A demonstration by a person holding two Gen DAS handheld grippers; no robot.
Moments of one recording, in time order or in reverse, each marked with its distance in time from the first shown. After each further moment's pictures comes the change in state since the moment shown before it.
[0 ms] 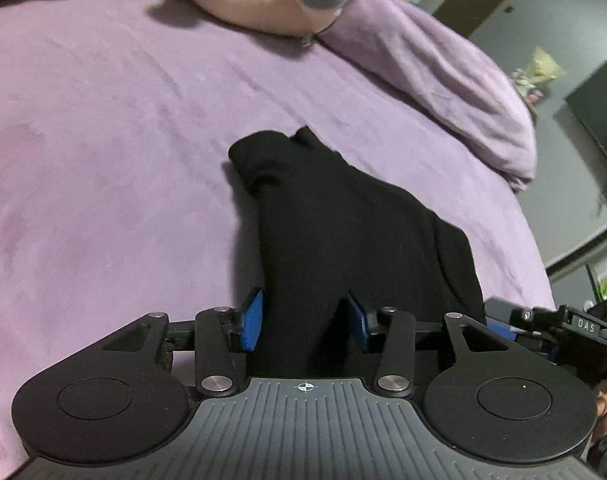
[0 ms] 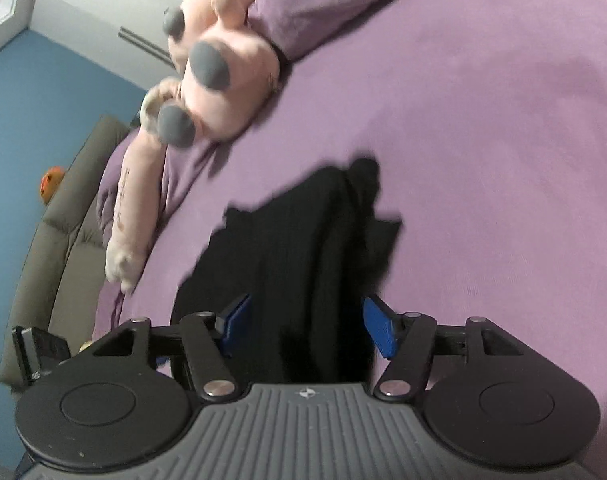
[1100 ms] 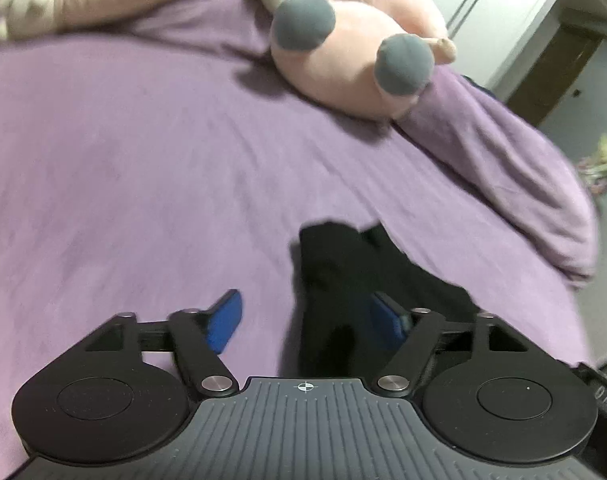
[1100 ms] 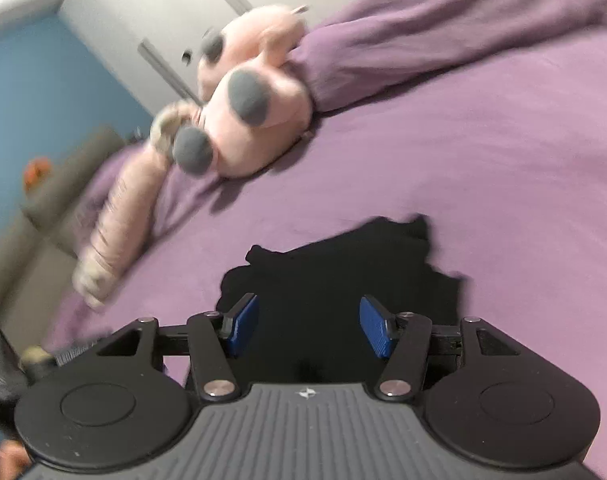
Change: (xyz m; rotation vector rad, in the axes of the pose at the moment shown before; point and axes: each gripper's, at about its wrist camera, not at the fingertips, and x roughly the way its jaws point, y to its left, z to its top) left arm 0.023 -0.021 0.023 -0.138 -0.260 0.281; right arm 0.033 0.089 -0.003 -0.235 -0.221 -0.159
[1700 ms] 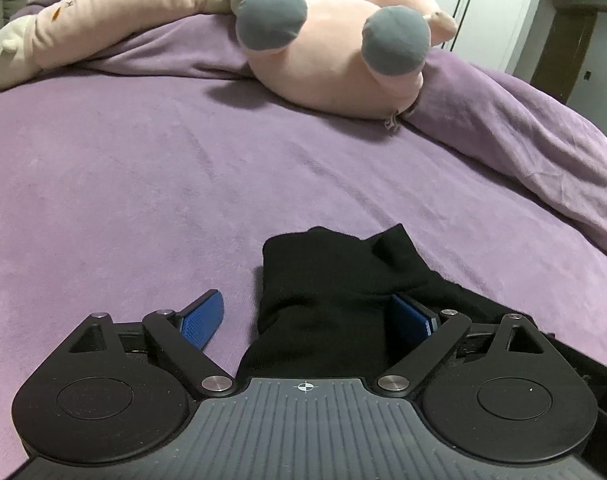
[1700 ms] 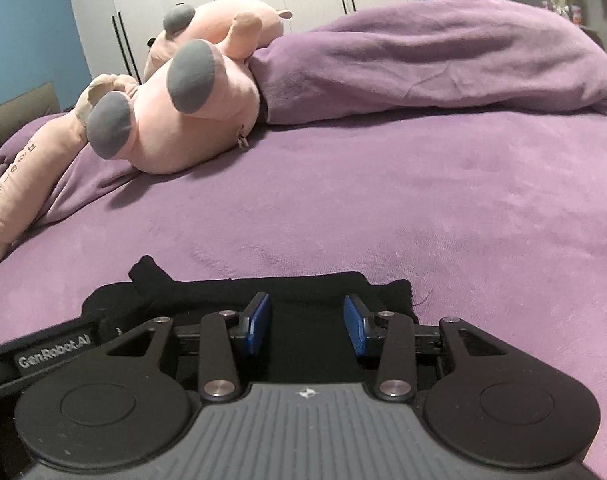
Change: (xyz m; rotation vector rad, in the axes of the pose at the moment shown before) left arm 0.079 -0.033 -0.018 0.091 -0.101 0.088; right arm 0.085 -0.005 -0.002 -0.180 -0.126 -0.280
